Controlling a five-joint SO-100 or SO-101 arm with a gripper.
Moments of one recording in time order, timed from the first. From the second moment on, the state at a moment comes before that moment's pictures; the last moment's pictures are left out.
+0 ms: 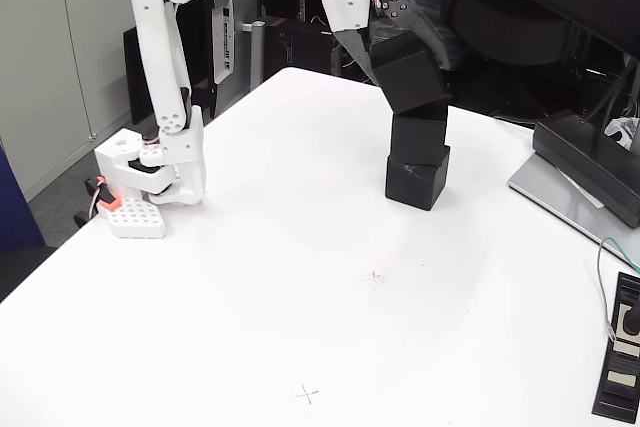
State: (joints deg) arm -32.9 100.0 76.9 90.6 6.8
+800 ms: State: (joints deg) arm -32.9 100.0 76.9 90.6 6.8
